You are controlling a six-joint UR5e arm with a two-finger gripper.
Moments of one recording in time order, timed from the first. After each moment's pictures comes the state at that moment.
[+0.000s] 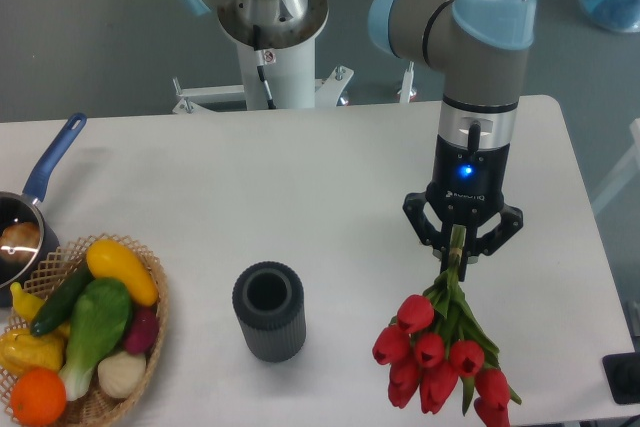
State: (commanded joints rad) arm 2.64 -1.90 -1.50 -0.83 1.21 0.84
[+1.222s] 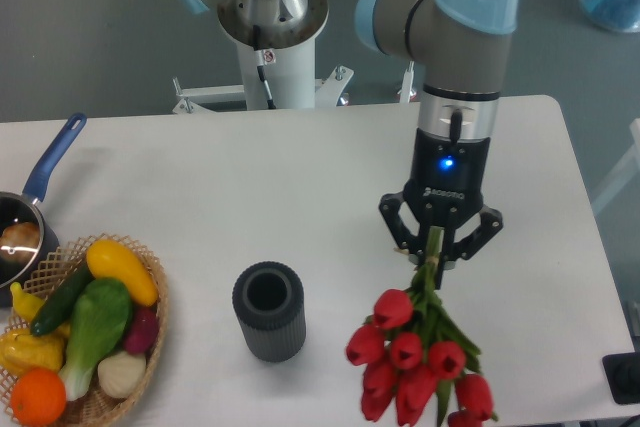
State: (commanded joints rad) arm 2.55 -1.88 -1.50 -0.72 1.09 0.74
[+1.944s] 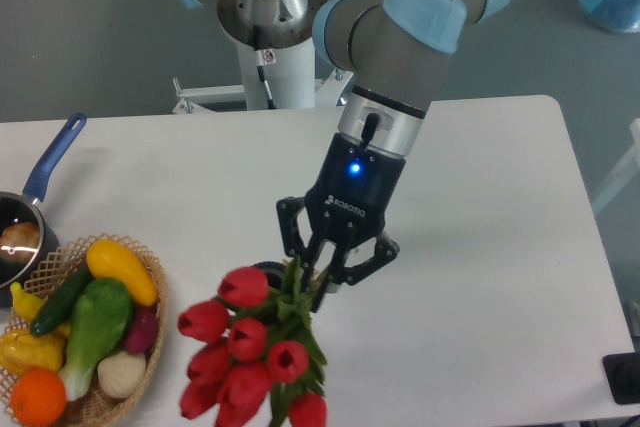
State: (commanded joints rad) arm 2.51 -1.89 -1.49 -0.69 0.69 0.73
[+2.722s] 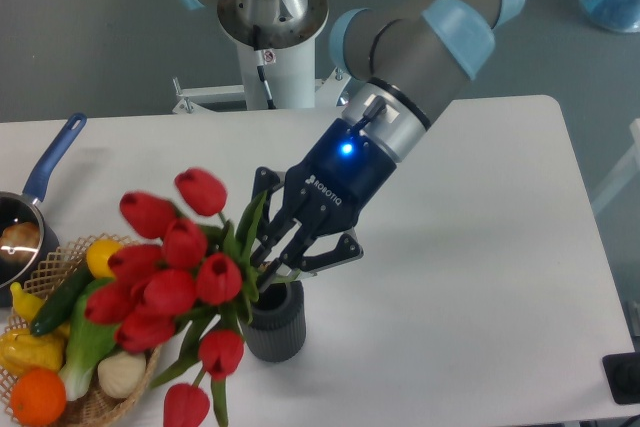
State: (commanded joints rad) arm 2.59 -1.92 -1.52 -0.69 0.28 0.91
